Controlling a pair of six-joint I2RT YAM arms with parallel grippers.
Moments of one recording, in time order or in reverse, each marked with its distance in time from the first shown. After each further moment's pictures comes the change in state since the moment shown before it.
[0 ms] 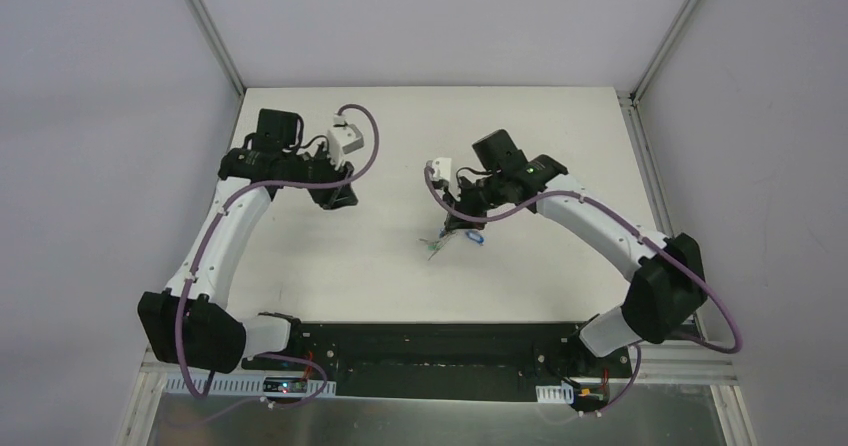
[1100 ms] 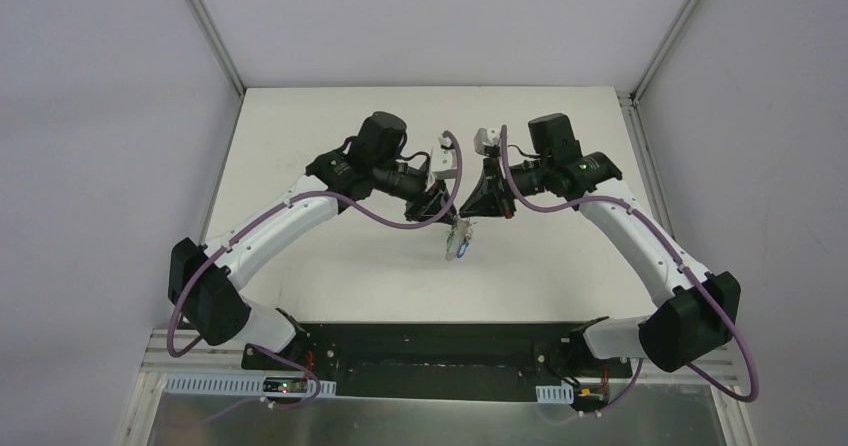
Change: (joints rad) left arm -0.581 0.166 0.071 0.438 0.200 -0.169; right arm -0.220 -0.197 -0.027 0.018 -0.476 0.087
